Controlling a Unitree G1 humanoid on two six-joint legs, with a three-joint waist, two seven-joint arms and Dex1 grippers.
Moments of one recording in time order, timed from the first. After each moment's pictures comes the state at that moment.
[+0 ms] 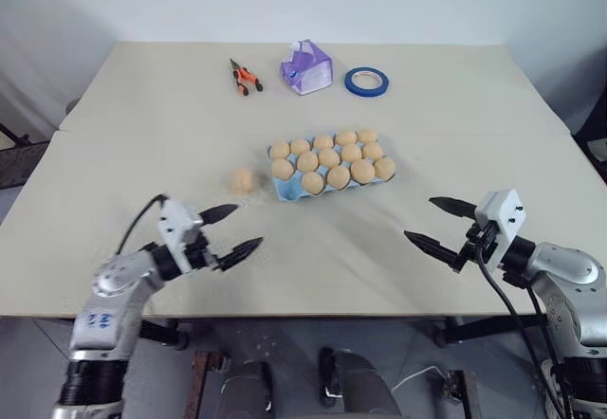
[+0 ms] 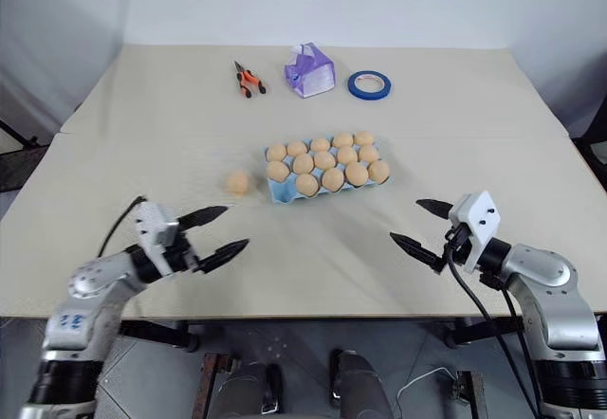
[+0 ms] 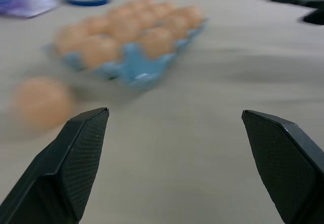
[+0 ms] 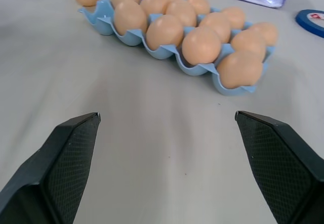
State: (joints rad) left arm -0.11 0.54 0.25 -0.07 -0.43 0.19 -0.82; right arm -0.12 -0.70 -0.21 -0.12 0.44 0.22 0.94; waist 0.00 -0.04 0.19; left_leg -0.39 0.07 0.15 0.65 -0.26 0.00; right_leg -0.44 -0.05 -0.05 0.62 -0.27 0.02
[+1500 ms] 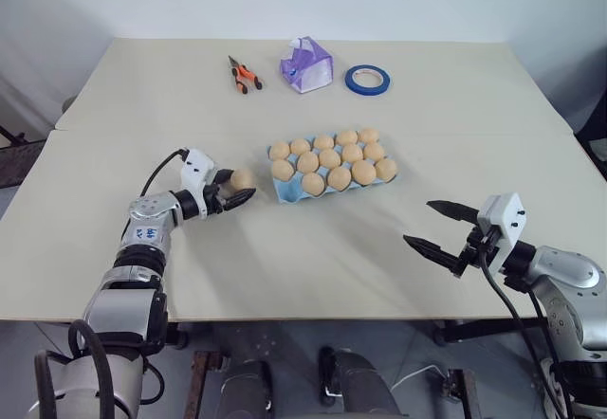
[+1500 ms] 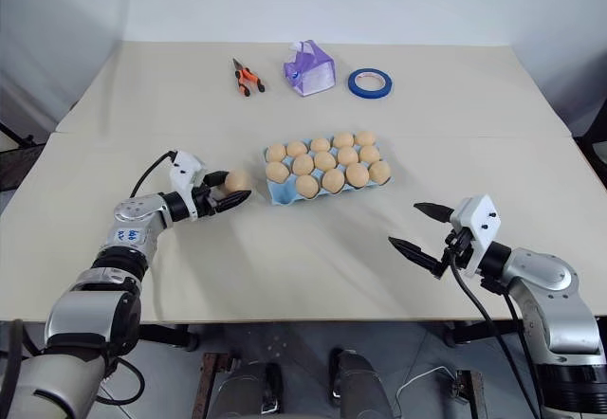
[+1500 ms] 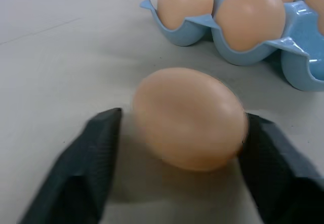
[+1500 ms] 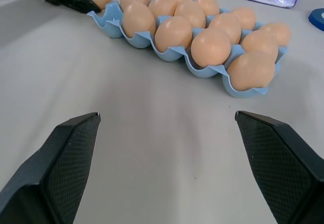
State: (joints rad) left arm -0.88 0.45 0.08 1.13 -0.12 -0.21 -0.85; right arm -0.10 -0.70 -0.21 -0.14 0.46 0.22 0.94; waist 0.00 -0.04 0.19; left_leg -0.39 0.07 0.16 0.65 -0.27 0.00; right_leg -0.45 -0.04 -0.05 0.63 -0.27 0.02
